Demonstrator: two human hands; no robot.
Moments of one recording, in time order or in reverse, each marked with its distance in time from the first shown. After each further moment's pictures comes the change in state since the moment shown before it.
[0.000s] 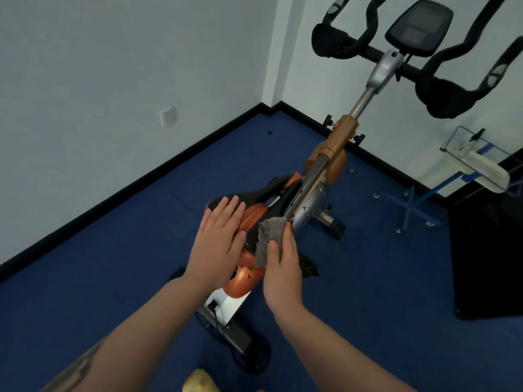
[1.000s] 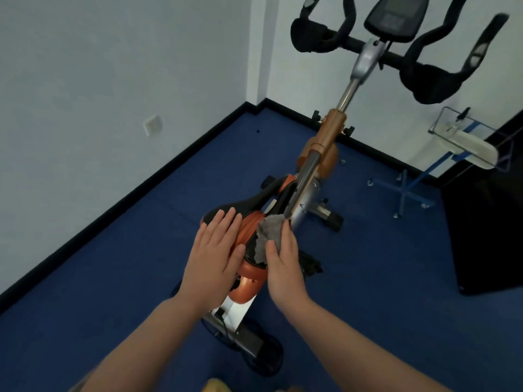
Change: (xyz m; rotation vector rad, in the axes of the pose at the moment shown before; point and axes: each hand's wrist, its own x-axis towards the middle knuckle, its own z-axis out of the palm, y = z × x) left_hand -0.001 -0.011 -0.008 0.039 -0.089 0.068; right_hand 0.021 -0.005 0.005 0.034 -0.056 0.017
